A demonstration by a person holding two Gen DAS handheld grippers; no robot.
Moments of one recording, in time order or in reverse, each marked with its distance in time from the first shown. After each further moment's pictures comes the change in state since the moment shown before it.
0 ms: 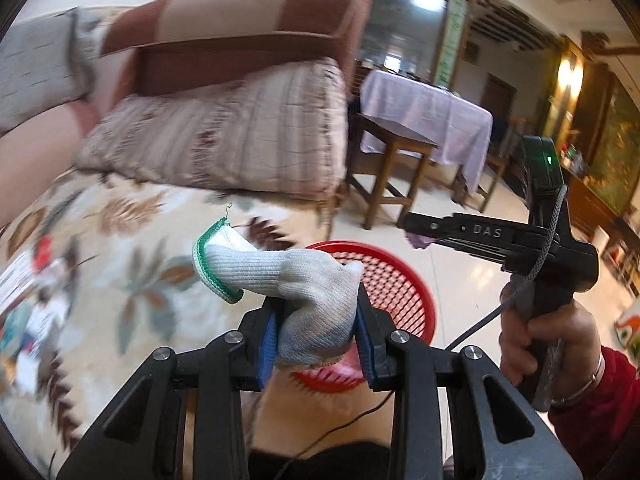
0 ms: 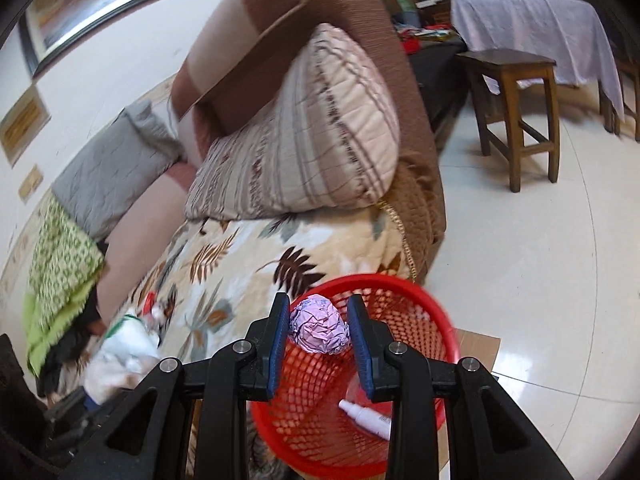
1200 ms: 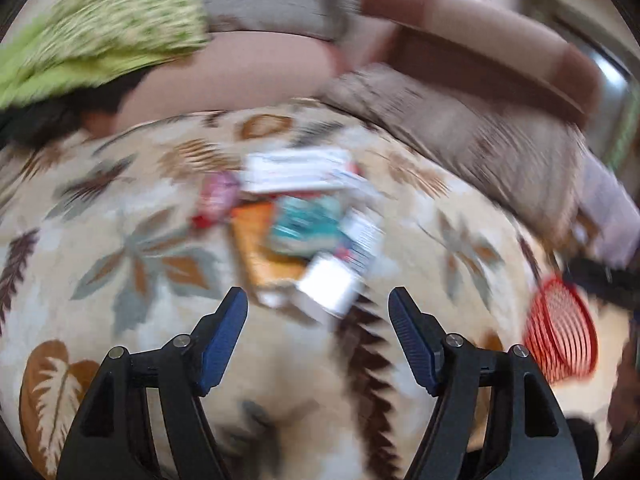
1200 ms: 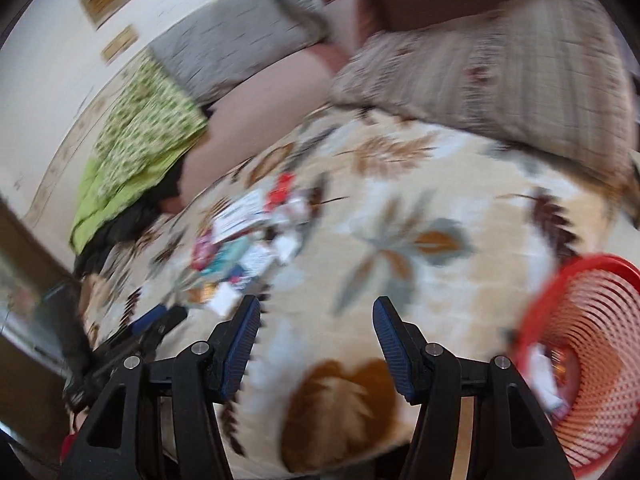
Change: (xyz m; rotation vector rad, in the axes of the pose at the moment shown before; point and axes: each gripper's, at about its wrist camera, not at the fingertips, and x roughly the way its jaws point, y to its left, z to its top) left arm -0.127 0.253 -0.109 -0.513 -0.037 0.554; right arm 0.106 0.235 -0.081 -0.355 0.345 0.303
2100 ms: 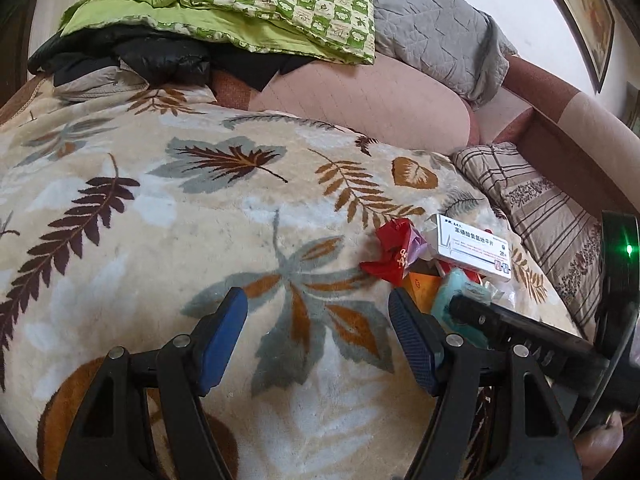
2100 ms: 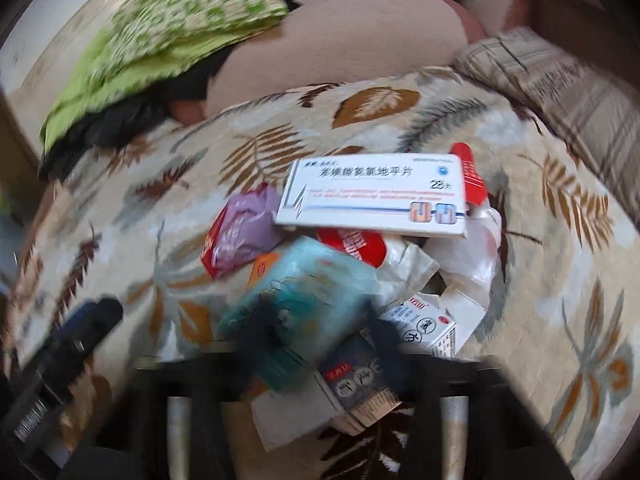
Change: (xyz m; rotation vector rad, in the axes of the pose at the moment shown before) left arm 0.007 0.117 0.011 -0.329 -0.107 0.205; right arm 0.214 0.131 0.028 -0.323 0.172 -0.068
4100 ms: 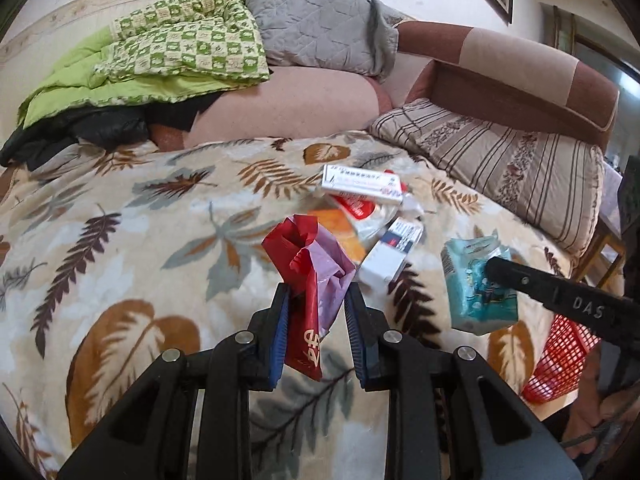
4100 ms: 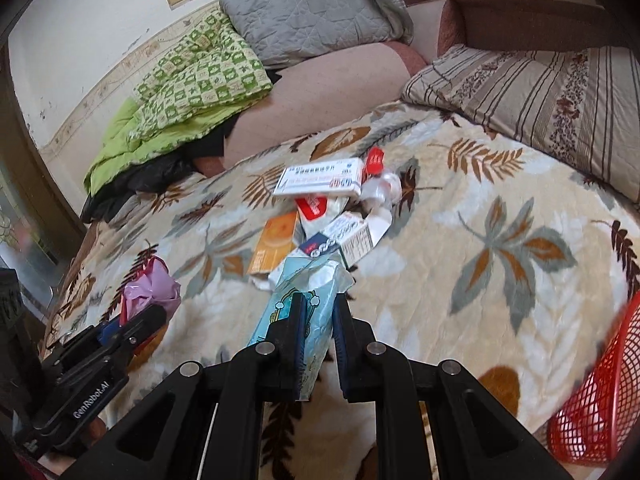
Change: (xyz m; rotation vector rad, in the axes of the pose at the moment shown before) left arm -0.094 -0.063 -0.079 0.327 -0.045 -0.087; right arm -0.142 -0.031 -0.117 0.127 -0.211 0.059
